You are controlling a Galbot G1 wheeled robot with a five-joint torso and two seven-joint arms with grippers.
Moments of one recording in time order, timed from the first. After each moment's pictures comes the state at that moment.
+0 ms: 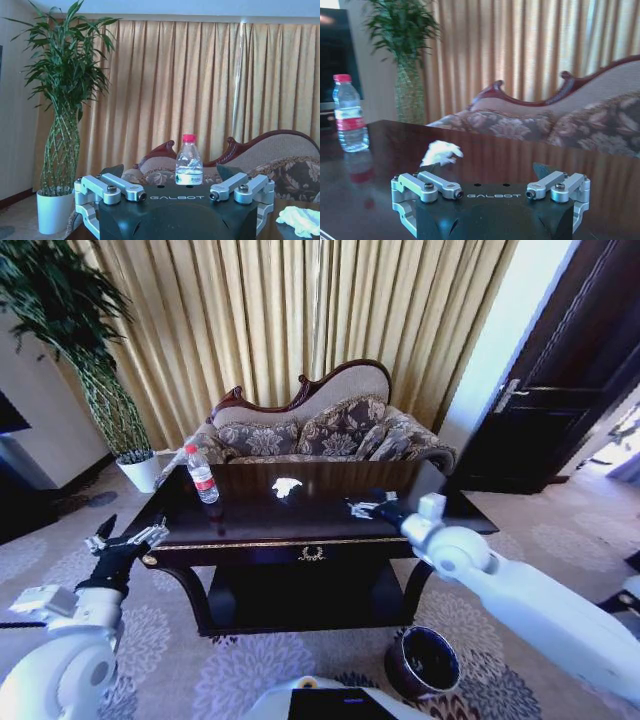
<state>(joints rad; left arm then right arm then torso) 1.67 -1.26 -1.05 -2.47 -0.63 0.31 -0.10 -0.61 0.58 -0.16 2.05 1.14 -0.30 0.25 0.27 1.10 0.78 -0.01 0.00</state>
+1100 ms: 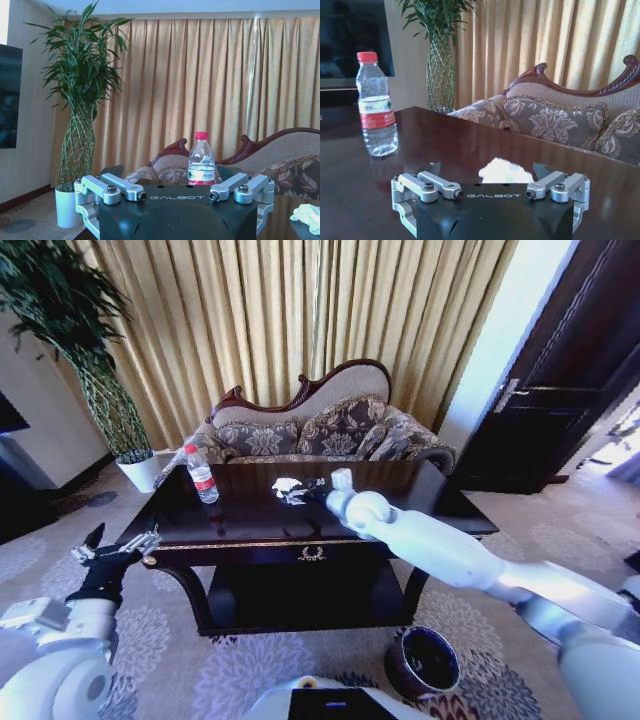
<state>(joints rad) 1.70 -1.33 -1.06 -2.50 -0.58 0.32 -0.11 -0.10 0.99 -0.62 1.69 1.20 -0.40 0.33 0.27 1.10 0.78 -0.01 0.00</state>
